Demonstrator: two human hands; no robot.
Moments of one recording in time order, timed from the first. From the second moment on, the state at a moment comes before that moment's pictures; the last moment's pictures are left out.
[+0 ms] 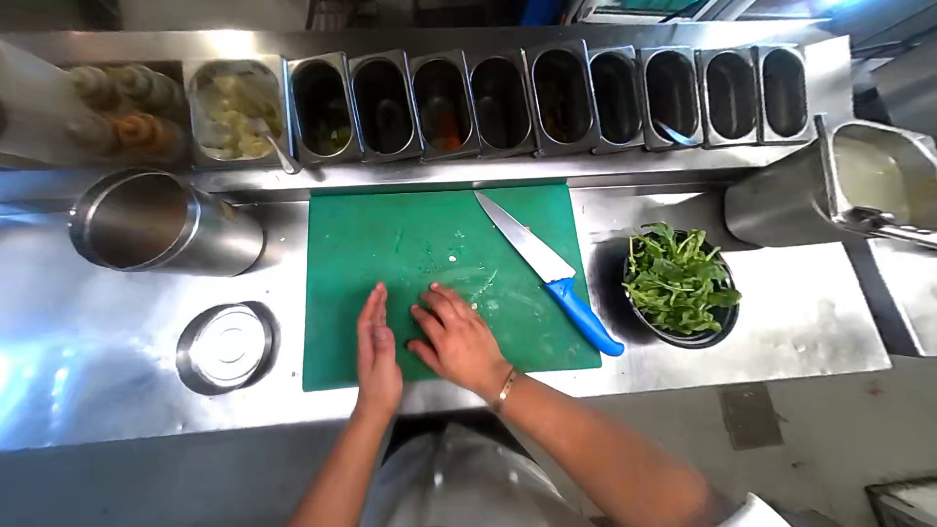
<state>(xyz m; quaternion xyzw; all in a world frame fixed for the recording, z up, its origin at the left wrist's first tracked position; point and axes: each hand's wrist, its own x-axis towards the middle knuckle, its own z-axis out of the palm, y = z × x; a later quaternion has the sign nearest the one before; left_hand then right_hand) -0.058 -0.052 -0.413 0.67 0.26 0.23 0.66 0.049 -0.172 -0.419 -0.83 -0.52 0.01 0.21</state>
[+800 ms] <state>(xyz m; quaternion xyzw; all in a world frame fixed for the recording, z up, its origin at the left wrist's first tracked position) -0.120 -0.308 -0.429 -0.01 0.38 -0.05 0.92 -0.047 -0.374 -0.405 -0.88 -0.38 0.17 0.22</state>
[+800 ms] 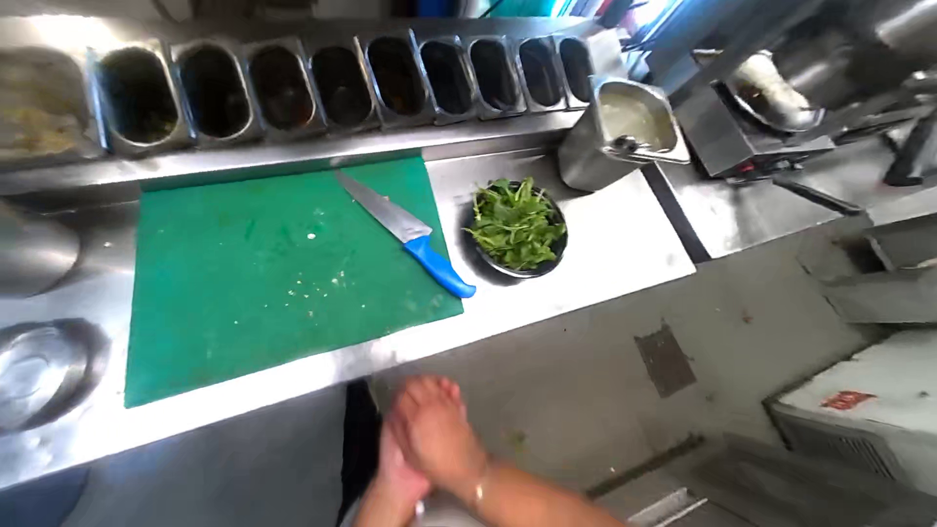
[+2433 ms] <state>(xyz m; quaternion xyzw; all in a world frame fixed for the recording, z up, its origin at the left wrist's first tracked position) -0.093 -0.119 -0.365 0.62 0.13 -0.13 0.76 0.292 -0.438 -0.255 -0.95 -0.09 0.29 0.09</state>
